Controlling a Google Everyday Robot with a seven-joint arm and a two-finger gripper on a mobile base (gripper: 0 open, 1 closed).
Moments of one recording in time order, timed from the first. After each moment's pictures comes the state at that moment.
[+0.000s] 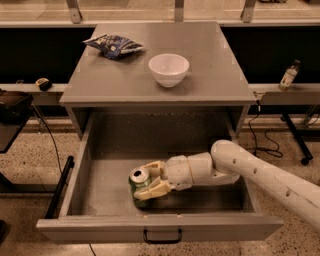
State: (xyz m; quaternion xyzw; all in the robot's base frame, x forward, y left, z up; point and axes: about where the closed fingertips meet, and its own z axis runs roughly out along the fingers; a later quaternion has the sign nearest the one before) arm 0.473 0.050 0.664 -0.56 0.54 0.49 0.41
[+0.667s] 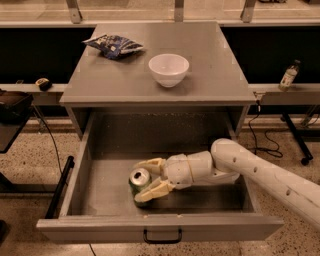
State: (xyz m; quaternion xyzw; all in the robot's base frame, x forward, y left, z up) arm 0.473 0.052 0.667 -0.56 0.53 0.49 0.41
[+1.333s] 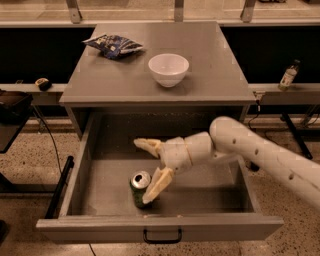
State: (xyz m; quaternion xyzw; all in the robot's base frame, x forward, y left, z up) arm 0.477 0.058 0.714 -0.60 0.51 0.46 0.40
